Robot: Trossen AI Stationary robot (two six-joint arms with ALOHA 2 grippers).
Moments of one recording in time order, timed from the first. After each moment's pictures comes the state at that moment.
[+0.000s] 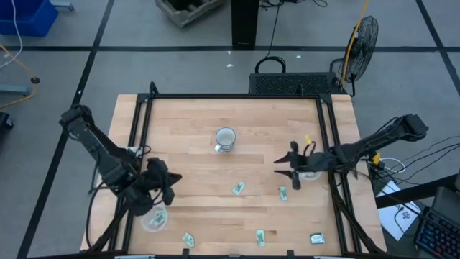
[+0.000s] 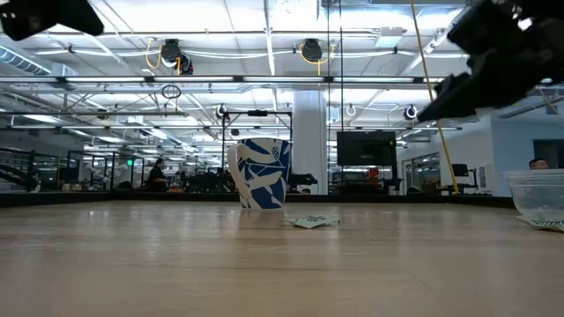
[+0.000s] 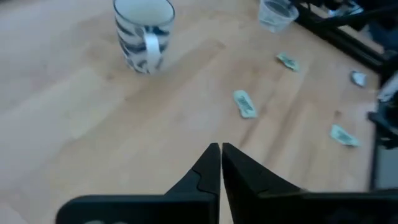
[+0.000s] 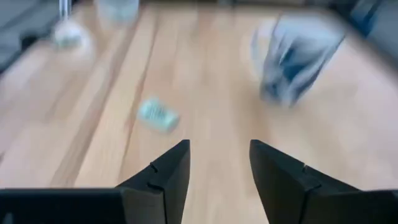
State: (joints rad) left arm -0.81 1.16 0.92 -0.87 -0.81 -1.35; right arm 0.33 0.86 0.29 0.07 0.31 0.14
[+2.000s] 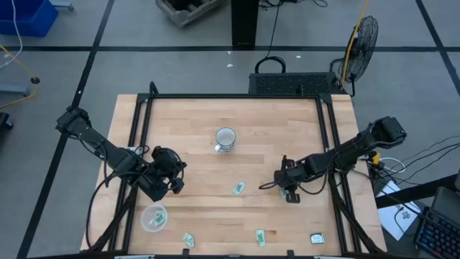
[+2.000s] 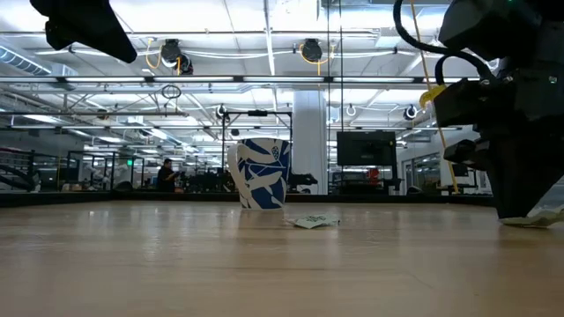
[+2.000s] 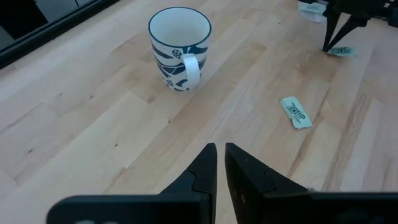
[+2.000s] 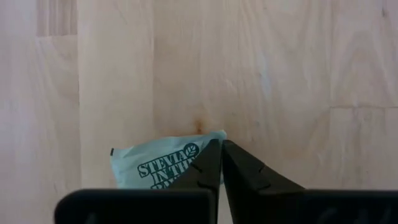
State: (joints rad) left arm -0.61 1.16 0.92 -0.87 -0.75 -1.09; right arm 0.35 1.42 0.57 -0.37 -0.05 0.38
